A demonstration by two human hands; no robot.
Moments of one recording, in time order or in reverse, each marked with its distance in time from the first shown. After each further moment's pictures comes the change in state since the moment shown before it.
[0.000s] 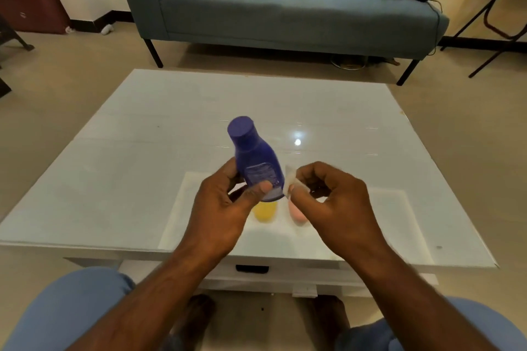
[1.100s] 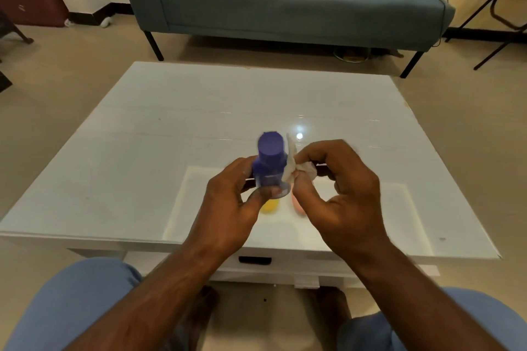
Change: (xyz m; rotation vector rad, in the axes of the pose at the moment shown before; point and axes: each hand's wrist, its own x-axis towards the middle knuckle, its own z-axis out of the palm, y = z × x) left_hand -0.004 -0.006 0.000 0.165 -0.035 0.104; right_hand -0.002 -0.010 0.001 -0.050 0.150 -0.392
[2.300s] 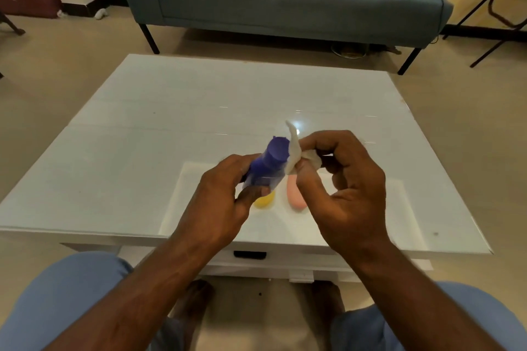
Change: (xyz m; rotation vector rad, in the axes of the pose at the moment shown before) left_hand 0.003 -0.009 -0.007 0.213 -0.078 0.018; right_hand 0.001 -0.013 -0.003 0.137 0.059 0.041
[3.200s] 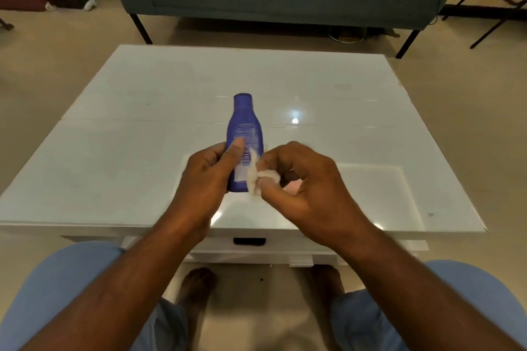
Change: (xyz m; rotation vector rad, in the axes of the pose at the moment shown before) left_hand 0.004 0.016 -0.003 -0.616 0.064 -0.364; right_hand -0.014 0.011 0.012 -0.016 -0.328 0.221
